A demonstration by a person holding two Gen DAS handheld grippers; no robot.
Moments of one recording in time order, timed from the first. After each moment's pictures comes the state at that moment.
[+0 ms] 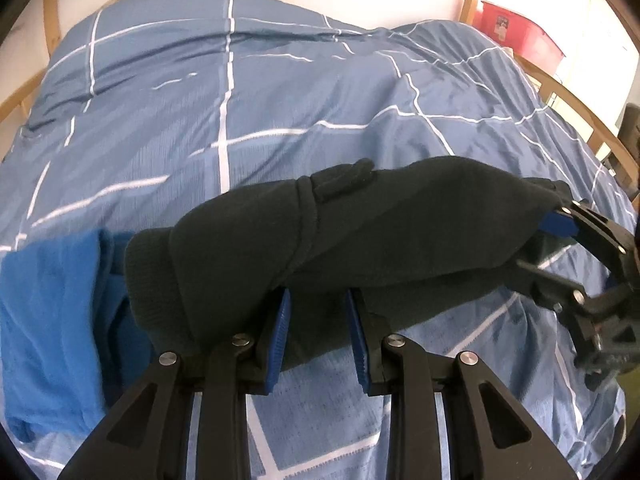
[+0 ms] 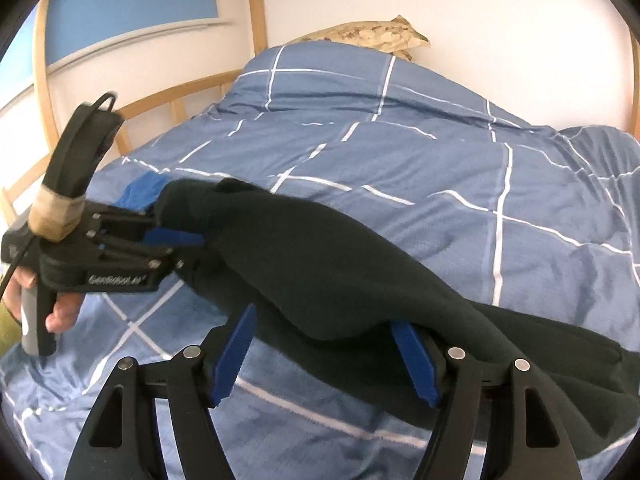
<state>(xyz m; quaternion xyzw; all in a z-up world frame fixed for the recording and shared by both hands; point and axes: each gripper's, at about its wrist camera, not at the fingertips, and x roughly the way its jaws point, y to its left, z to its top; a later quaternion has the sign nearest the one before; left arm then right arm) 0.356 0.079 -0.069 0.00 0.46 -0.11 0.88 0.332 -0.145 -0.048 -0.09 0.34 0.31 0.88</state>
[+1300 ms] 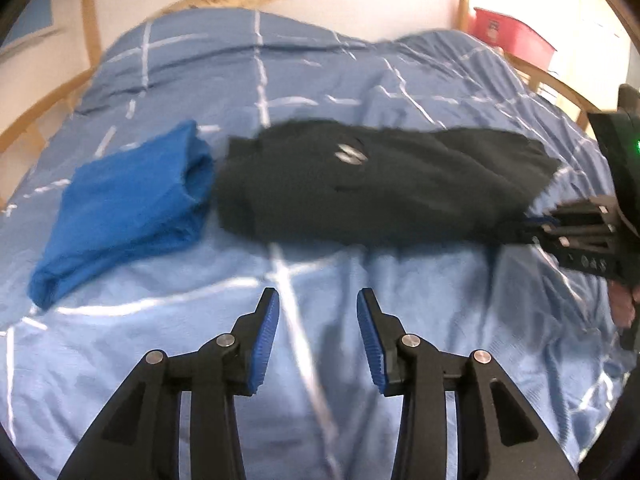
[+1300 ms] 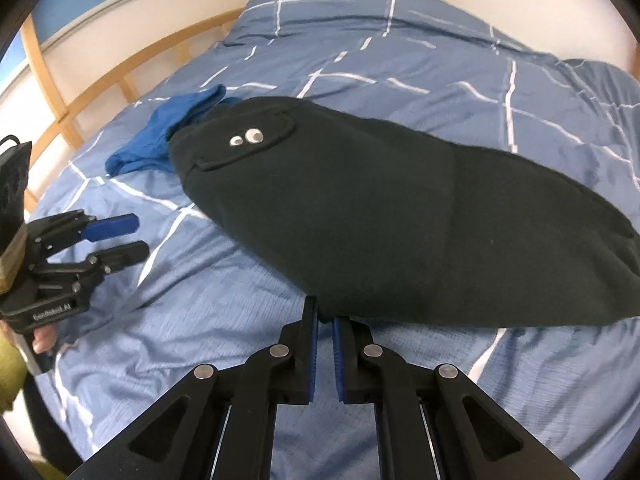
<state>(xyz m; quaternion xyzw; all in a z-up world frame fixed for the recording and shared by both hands) 0.194 0.091 -0.070 0.02 0.41 -0.06 0.91 0.238 -0.156 -0.072 -0.09 0.46 0.28 0.83</state>
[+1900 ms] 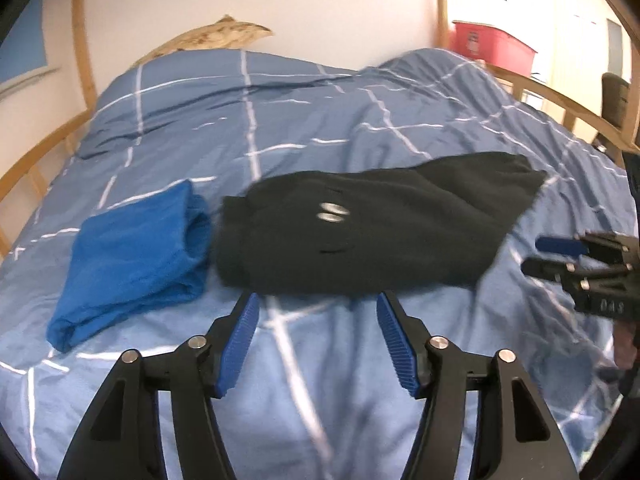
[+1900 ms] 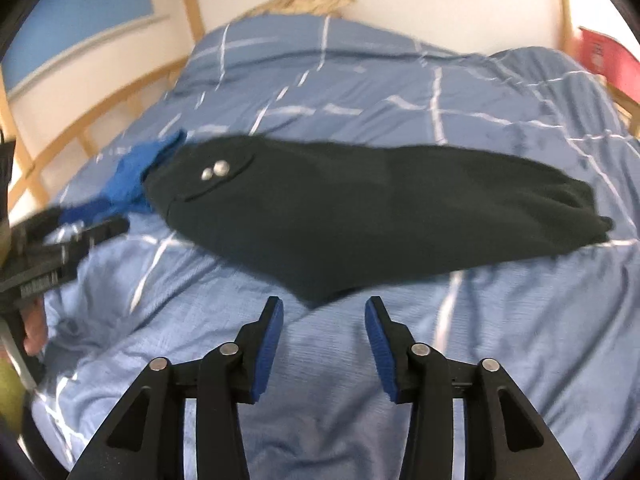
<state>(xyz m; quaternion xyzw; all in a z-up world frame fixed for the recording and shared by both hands) 0.188 0.069 -0.042 0.05 0.37 -0.09 0.92 0.188 -0.192 -0.047 -0.03 0.40 0.18 0.90</state>
